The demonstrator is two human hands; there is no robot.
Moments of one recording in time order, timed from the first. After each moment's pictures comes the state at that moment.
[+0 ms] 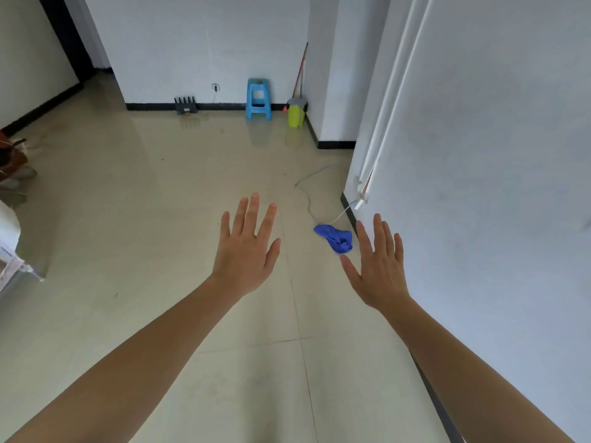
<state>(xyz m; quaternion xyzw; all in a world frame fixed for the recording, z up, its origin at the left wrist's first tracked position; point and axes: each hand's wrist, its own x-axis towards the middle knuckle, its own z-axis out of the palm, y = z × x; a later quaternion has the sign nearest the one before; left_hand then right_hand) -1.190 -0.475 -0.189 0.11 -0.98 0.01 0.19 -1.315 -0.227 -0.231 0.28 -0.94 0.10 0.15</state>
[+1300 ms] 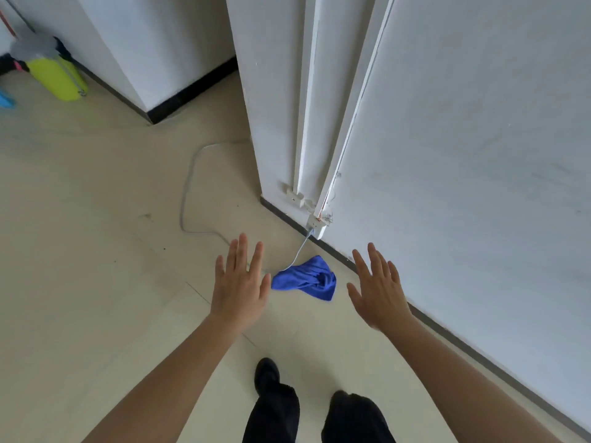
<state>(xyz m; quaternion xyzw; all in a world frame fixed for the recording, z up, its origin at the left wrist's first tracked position) -2.226 -0.782 -0.404 -0.20 -0.98 -0.04 -0.09 -2.140 -0.511 -0.429 -0.09 -0.99 0.07 -0.11</state>
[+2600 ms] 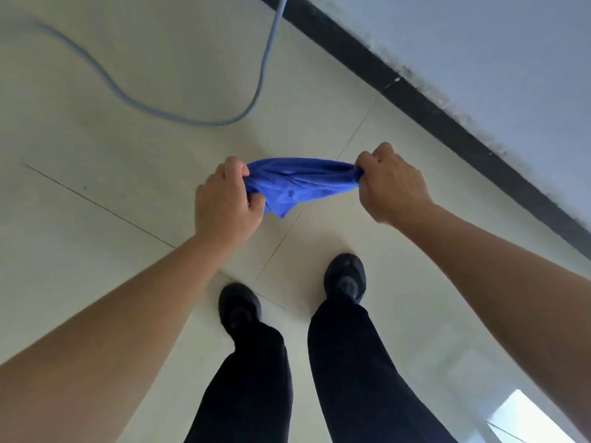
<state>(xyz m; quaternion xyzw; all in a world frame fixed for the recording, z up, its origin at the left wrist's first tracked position) -2.279 -0.706 -0.992 -0.14 -0.95 -0.19 -0.19 -2.218 -0.451 -0.979 -0.13 -0.94 0.12 -0.31</state>
